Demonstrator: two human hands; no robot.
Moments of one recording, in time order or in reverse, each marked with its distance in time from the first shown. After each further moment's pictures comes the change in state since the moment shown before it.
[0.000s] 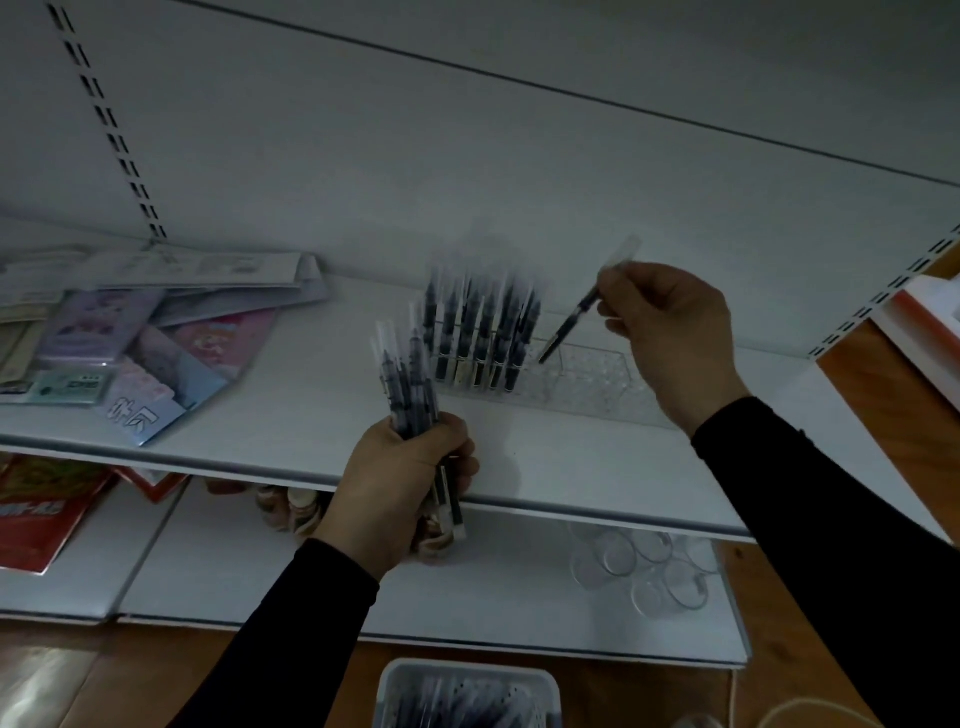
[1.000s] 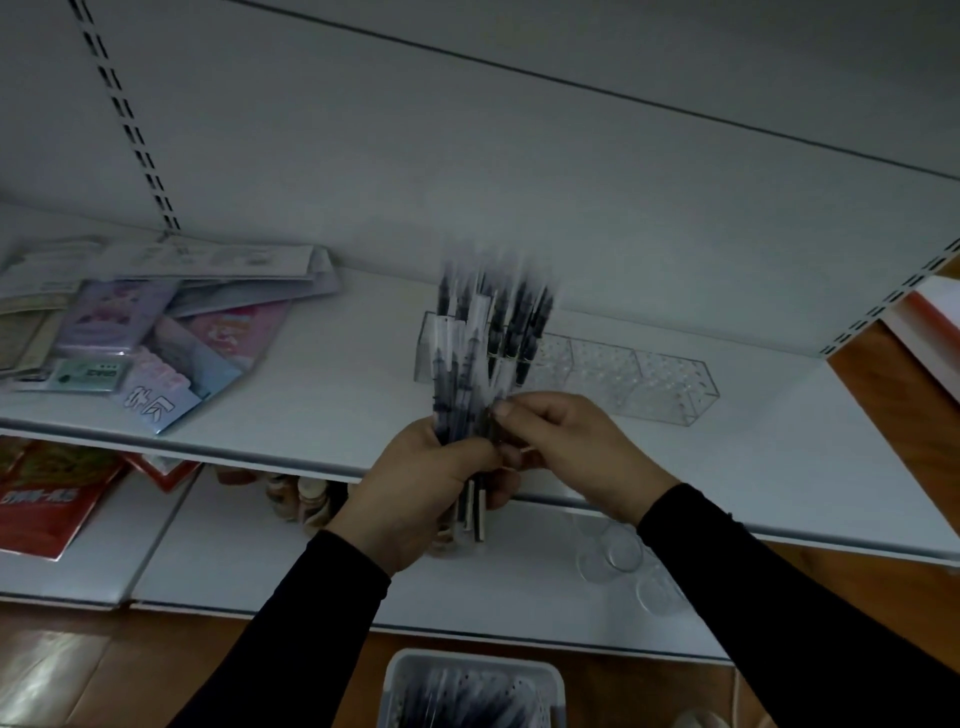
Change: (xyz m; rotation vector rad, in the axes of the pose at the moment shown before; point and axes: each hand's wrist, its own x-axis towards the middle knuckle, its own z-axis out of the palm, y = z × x) left_hand -0.014 0.008 0.006 0.150 -0.233 -0.009; right_hand -0.071 0.032 0.038 -0.069 -0.666 0.264
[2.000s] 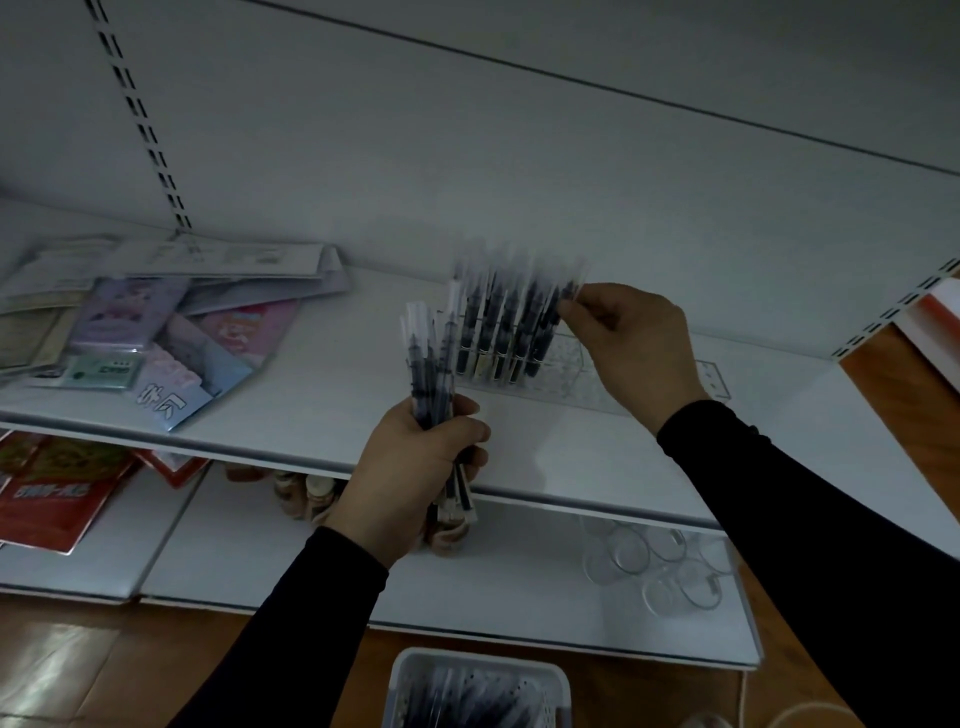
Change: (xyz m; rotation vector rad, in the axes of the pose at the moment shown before) left_hand 0.004 0.001 -0.010 -0.020 0.229 0.046; right_hand 0.037 -0.027 -0.046 -0.465 0.578 -0.354
